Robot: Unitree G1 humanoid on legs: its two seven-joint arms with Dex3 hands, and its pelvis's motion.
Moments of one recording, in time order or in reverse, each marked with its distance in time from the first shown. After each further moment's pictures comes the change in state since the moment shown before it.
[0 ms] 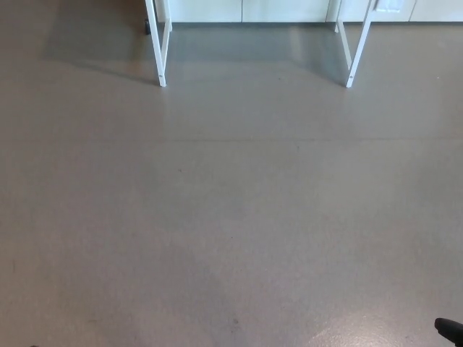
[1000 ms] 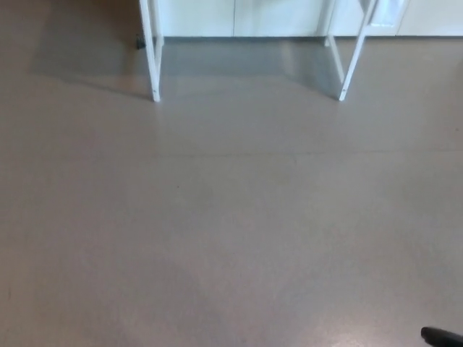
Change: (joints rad) left_arm 0.022 0.033 -0.019 -0.019 0.005 -0.023 0.006; right_arm 0.000 -0.011 0.045 0.048 -0.036 -0.041 -0.007
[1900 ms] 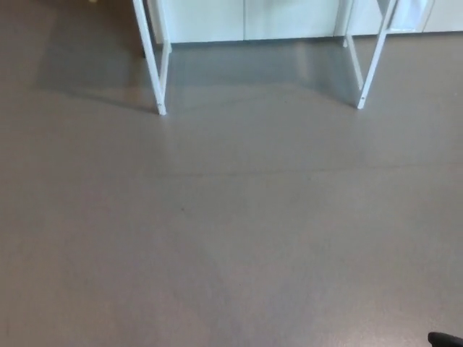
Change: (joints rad) left_arm 0.059 -0.037 -0.052 -0.033 0.029 -0.023 0.039; right_arm 0.010 -0.029 0.007 0.024 -0.010 -0.022 -0.004
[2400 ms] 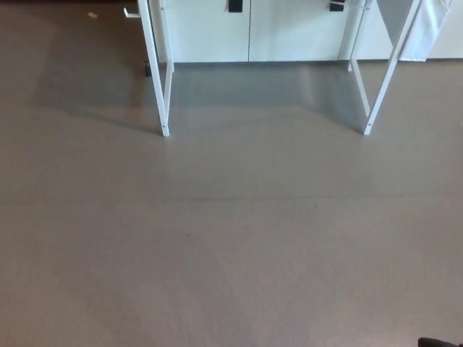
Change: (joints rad) left_arm 0.010 -0.087 -0.032 -0.062 0.048 -0.028 0.115; right_arm 0.001 0.007 0.023 0.020 -0.009 -0.043 0.002
